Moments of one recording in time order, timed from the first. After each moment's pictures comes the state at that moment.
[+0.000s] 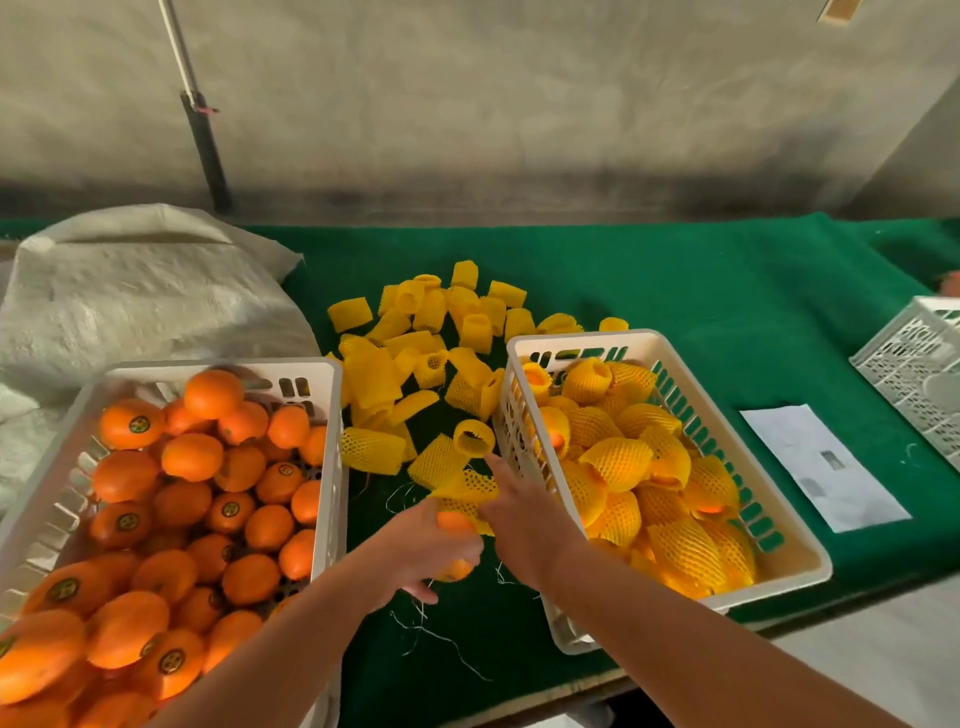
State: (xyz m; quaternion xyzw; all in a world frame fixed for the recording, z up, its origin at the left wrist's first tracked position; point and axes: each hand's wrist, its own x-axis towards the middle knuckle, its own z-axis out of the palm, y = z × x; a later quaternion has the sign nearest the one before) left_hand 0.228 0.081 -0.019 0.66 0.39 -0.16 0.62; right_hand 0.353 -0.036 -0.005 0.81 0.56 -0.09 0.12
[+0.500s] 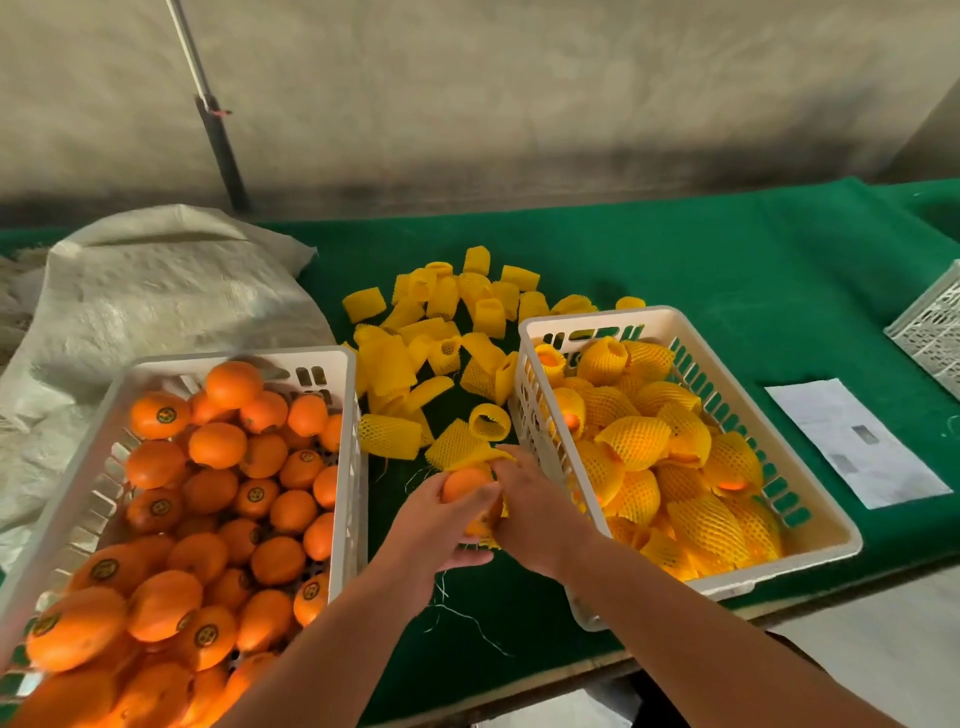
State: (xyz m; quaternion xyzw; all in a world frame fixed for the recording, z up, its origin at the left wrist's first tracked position) left_hand 0.219 0.049 0.008 0.49 0.46 0.05 0.74; right_hand 0.345 -0.044 -0.029 0.83 0.48 -0.20 -0.21
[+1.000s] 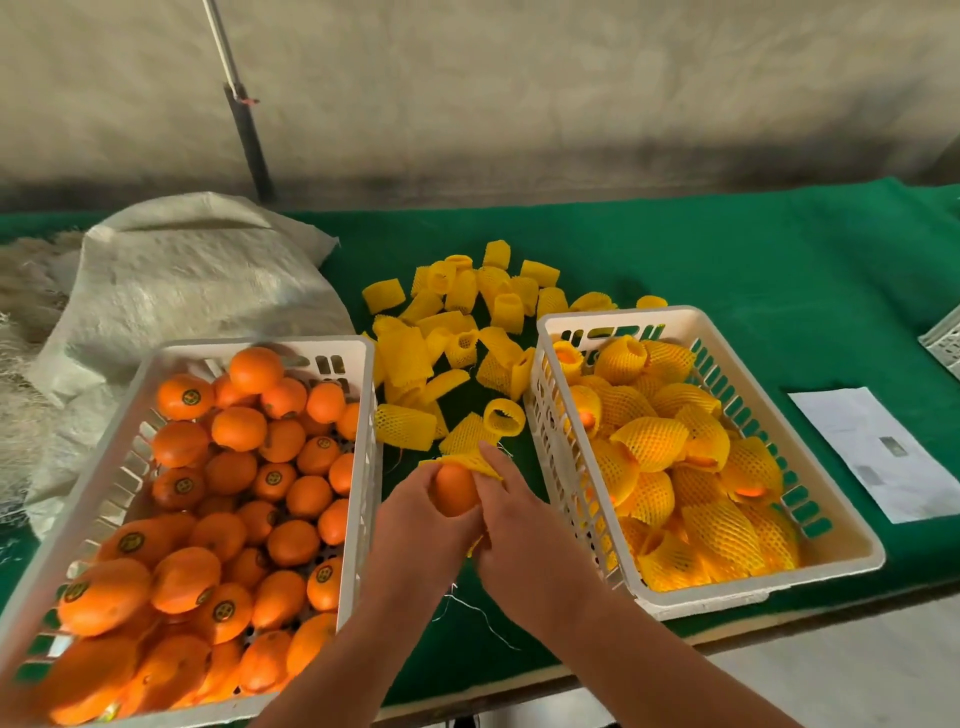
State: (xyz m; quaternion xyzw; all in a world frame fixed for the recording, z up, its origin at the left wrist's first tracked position) left_hand 0.191 0.038 -0.007 0.73 0.46 0.20 0.46; right_hand 0.288 -0.059 0.000 0.81 0.51 -0.16 -0.24
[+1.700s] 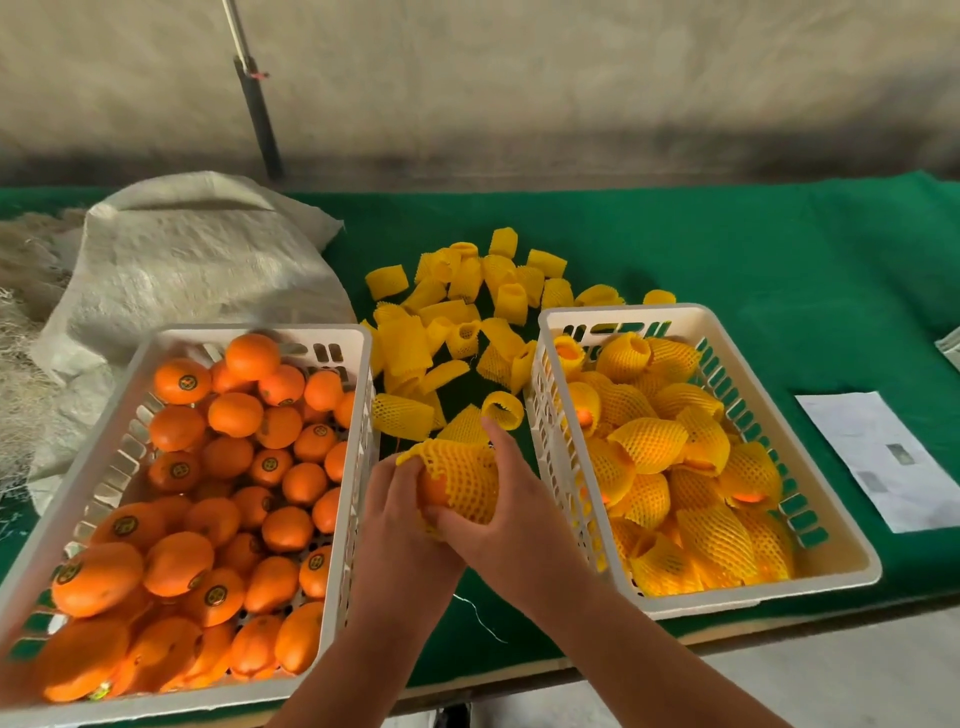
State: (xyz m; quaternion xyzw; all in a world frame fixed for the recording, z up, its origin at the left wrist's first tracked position) left_hand 0.181 0.018 -0.001 0.80 0.44 0.27 0.30; right_hand 0.292 -0.054 0.031 0.78 0.42 -0.25 -0.39
